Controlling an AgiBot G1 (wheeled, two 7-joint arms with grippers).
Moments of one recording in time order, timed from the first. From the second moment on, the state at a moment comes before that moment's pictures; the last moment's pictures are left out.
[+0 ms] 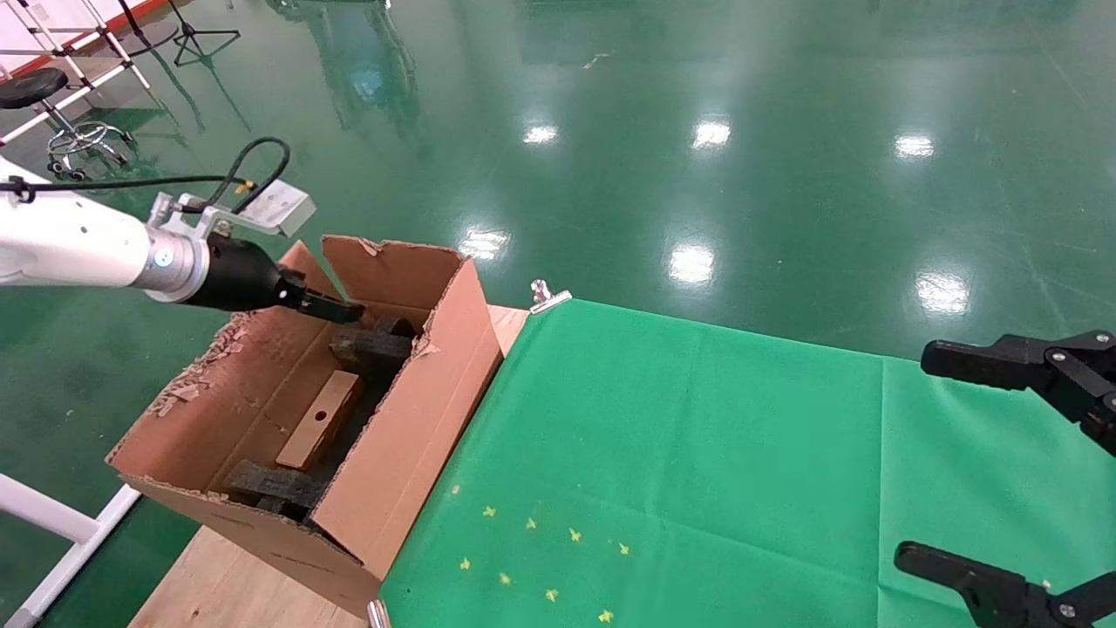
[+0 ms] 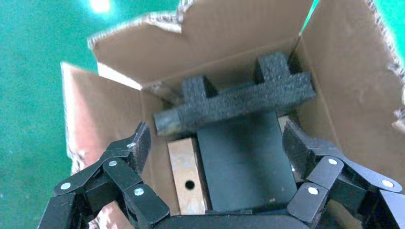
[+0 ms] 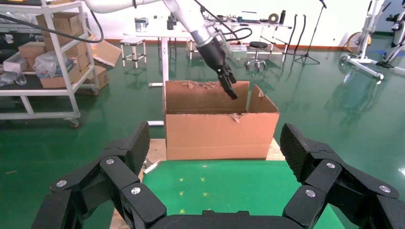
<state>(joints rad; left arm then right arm) -1.75 0.75 0.86 -0.45 1.88 1.04 -0.78 1.09 -0.59 -0.33 1.26 -0.70 -1.47 0.16</state>
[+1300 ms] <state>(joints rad) -1.40 0.67 0.56 -0.91 1.28 1.29 -0.47 1.09 -0.59 -0.33 1.26 -0.69 -1.47 0.16</state>
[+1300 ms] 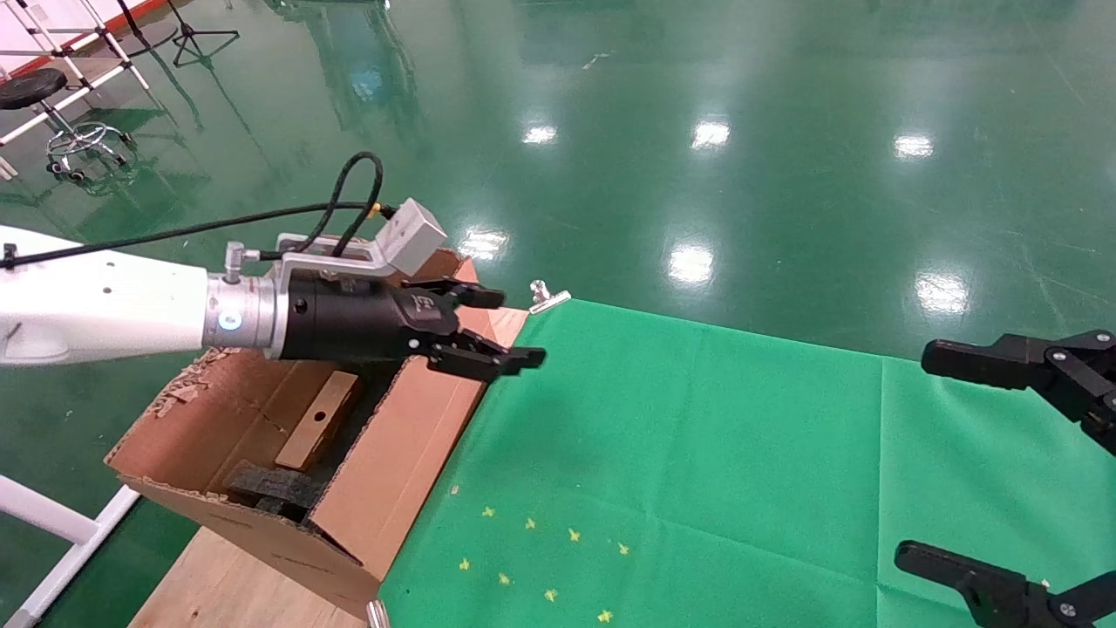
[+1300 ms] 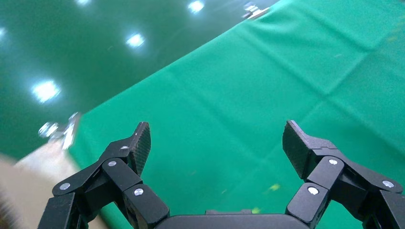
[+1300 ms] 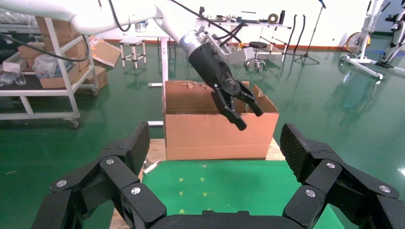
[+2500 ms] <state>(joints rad) -1.06 0.61 0.27 -1.30 0.71 1.51 -0.18 1.09 -0.59 -0.33 1.26 -0.69 -1.47 0.16</state>
